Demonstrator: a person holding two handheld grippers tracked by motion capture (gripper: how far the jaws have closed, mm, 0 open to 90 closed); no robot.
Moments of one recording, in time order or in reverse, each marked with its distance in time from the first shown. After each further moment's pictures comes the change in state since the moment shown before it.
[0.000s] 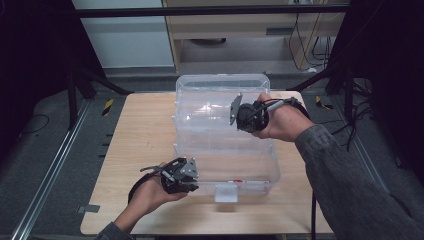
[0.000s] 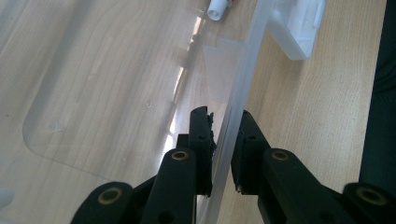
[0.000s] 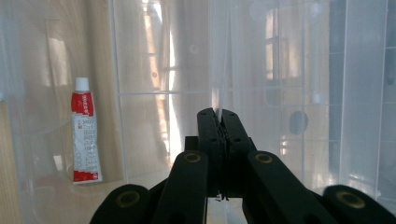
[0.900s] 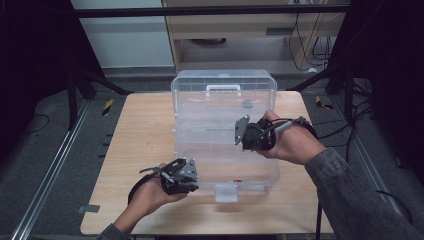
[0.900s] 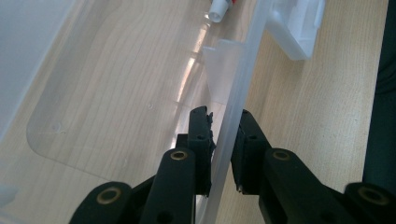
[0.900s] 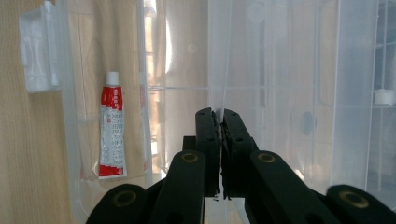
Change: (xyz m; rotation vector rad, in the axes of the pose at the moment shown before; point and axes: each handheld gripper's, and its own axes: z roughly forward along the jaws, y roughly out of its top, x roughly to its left) left arm -0.002 -0.002 0.000 -0.017 0.020 0.008; right arm 0.046 -0.011 -0.009 -0.035 -0.038 -0.029
